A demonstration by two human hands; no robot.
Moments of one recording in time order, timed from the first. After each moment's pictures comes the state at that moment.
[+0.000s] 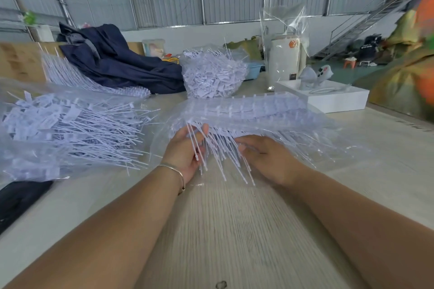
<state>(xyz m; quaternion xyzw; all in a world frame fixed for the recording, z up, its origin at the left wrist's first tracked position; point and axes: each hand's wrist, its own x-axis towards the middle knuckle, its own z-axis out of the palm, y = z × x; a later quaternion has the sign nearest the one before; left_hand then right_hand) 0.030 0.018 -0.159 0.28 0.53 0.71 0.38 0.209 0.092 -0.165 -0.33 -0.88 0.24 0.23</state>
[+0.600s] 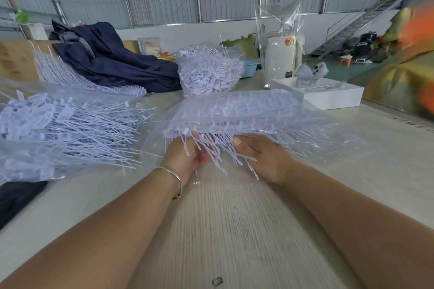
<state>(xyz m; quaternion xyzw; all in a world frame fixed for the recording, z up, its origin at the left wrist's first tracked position) 0.046 0.011 -0.161 0.32 0.60 0.65 0.34 0.209 0.095 -0.169 -0.33 -0.90 0.18 0.21</state>
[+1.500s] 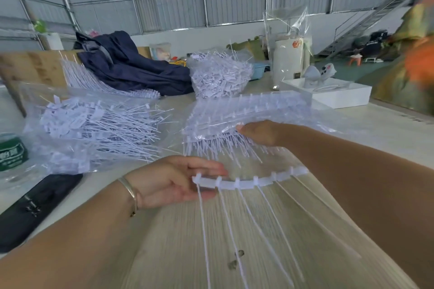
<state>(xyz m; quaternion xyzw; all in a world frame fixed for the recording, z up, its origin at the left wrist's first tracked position) 0.004 -0.088 -0.145 0.45 0.45 0.43 0.64 0.180 0.106 -0.117 -0.39 -0.90 0.18 0.02</state>
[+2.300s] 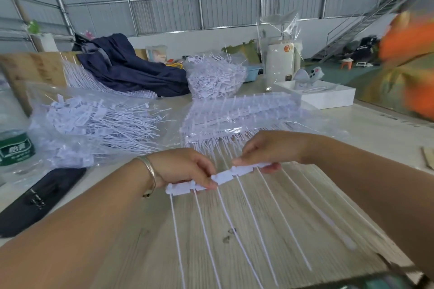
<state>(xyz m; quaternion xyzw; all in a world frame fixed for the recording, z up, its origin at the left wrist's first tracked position) 0.045 -0.091 -0.113 0.61 0.67 0.19 0.38 0.241 0.027 -0.101 -0.25 -0.91 0.33 0.02</state>
